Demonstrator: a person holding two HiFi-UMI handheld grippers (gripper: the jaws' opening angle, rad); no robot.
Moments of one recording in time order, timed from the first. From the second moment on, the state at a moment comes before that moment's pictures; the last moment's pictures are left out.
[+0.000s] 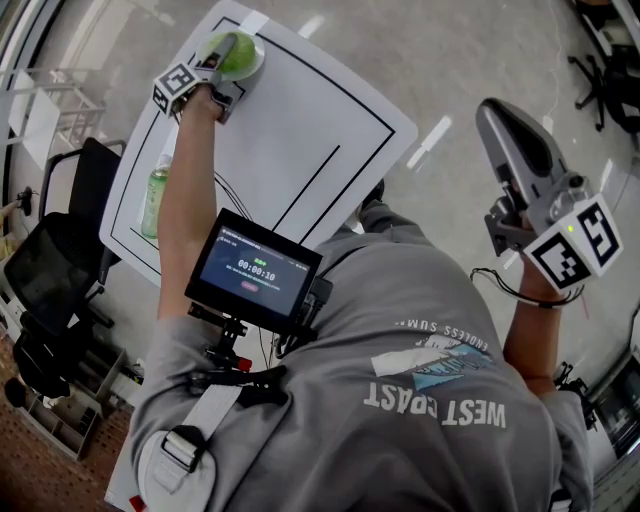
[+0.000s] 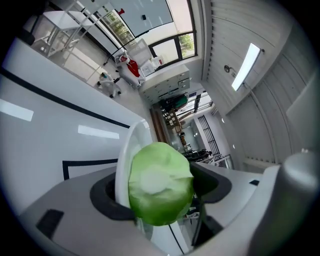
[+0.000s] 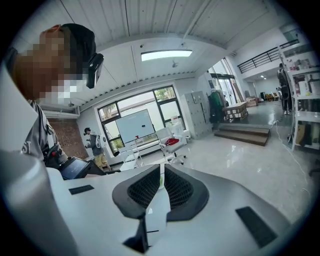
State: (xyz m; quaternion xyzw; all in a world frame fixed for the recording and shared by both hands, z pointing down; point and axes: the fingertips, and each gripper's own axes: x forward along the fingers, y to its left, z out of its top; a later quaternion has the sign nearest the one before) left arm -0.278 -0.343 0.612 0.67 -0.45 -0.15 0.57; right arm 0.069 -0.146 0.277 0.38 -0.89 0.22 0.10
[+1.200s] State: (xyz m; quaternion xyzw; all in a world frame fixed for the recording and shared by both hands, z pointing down) left arm -0.298 -0.334 0.619 0.70 -0.55 0.01 0.45; right arm 0.064 -0.151 0.283 0.36 -0.90 0.22 0.09
